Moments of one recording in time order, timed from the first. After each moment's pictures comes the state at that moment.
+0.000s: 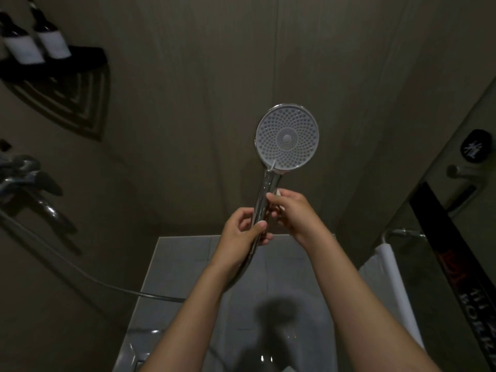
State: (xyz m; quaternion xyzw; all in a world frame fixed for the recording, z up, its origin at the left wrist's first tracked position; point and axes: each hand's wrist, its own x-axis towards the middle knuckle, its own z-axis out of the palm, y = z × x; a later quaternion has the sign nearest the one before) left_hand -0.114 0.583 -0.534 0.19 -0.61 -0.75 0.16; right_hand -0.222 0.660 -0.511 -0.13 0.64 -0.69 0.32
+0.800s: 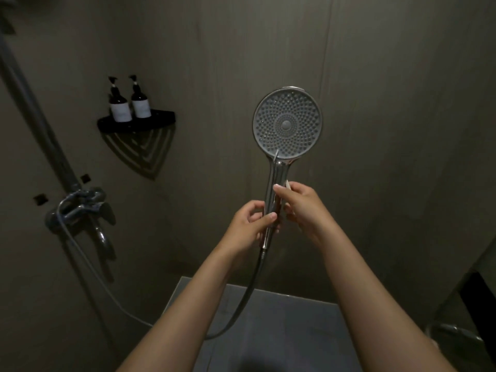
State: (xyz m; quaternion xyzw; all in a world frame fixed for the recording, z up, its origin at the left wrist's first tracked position) left_hand -0.147 0.518 -0.440 0.14 -0.64 -0.71 0.24; right_hand -0.251 0.601 -0.402 -0.30 0.64 -0.66 0.25
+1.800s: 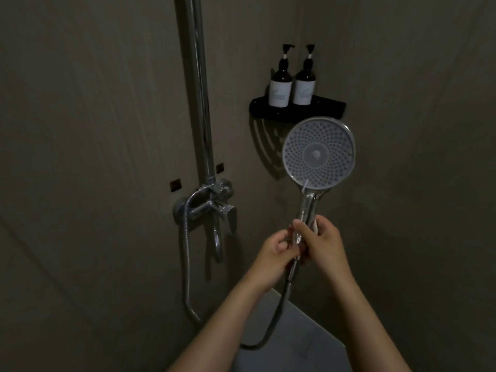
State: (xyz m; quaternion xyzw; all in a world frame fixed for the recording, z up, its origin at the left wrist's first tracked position) left_hand -0.046 0.191 -0.526 0.30 -0.56 -0.69 0.35; right_hand -0.156 0.219 -0.502 -0.43 0.62 -0.58 0.29
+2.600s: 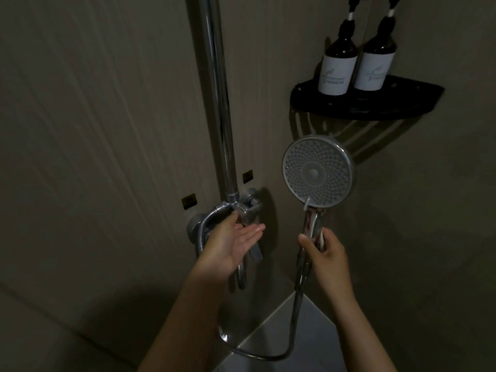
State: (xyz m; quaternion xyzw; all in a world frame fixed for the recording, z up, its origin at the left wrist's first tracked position) left_hand 0.013 0.026 -0.513 0.43 -0.13 -0.75 0.50; right_hand -0.157 0.077 -0.564 -0.46 0.61 -0.55 0.33
